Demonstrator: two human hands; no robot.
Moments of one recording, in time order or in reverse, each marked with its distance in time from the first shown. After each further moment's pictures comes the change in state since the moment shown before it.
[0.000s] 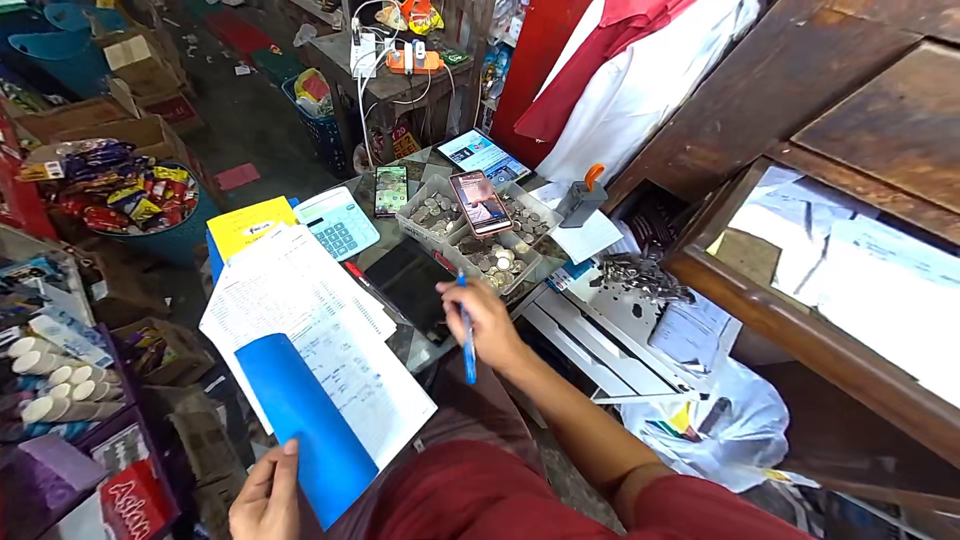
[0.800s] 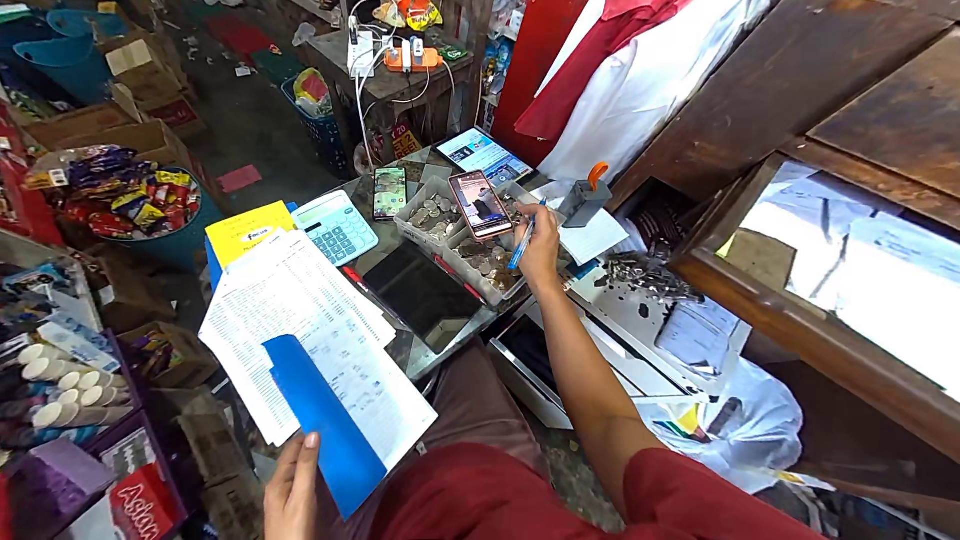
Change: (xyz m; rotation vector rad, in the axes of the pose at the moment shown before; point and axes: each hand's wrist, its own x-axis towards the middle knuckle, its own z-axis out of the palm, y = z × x) left_hand 0.005 0.003 0.016 0.102 -0.148 -0.122; right_hand 0.051 0.137 -0.036 -0.245 0.274 0.381
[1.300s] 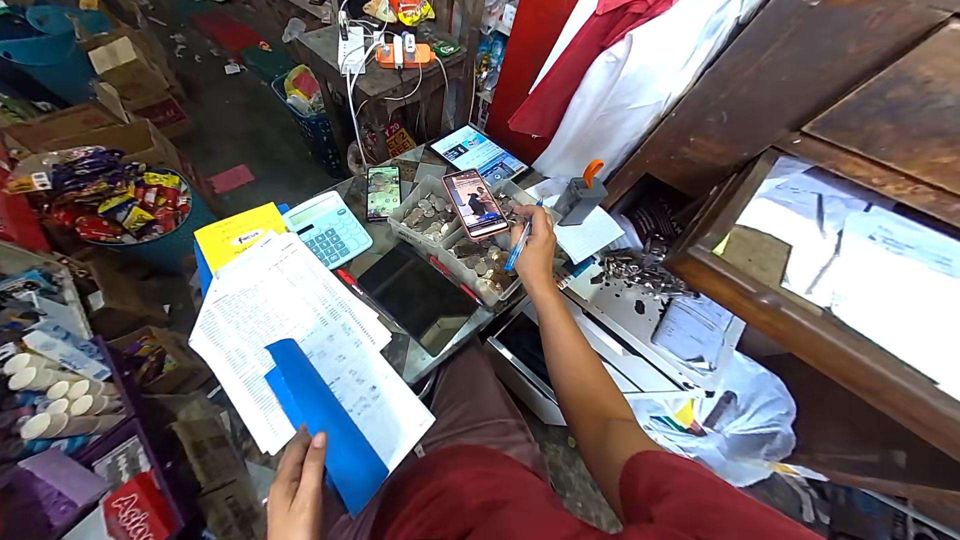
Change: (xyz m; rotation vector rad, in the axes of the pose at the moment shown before) left_hand 0.004 -0.002 0.004 0.115 -0.069 0.003; right_hand -0.005 0.000 0.000 0.033 0.016 0.046
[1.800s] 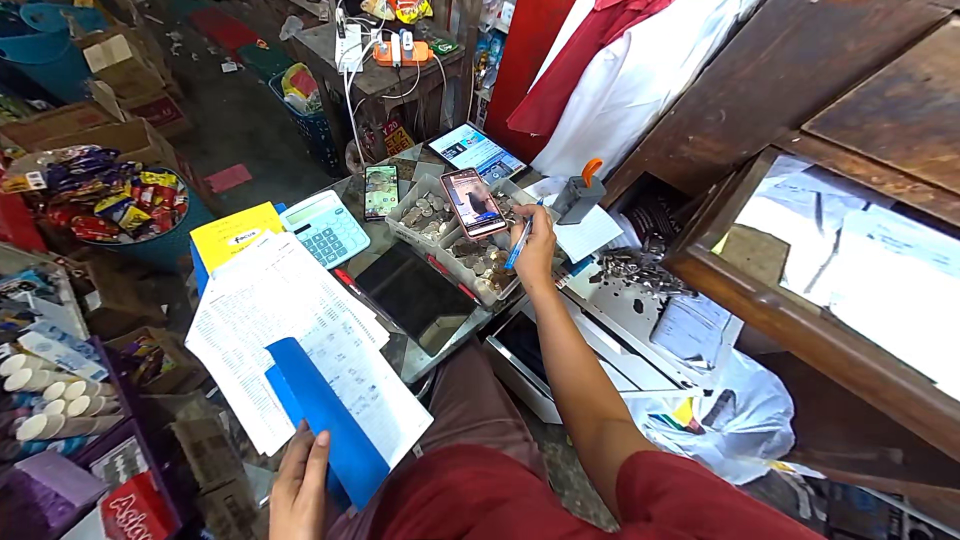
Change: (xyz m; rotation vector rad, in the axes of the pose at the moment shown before) left_hand 0.002 -0.001 0.004 0.028 -0.017 0.023; right_hand 0.000 0.002 0.001 0.017 0.019 0.018
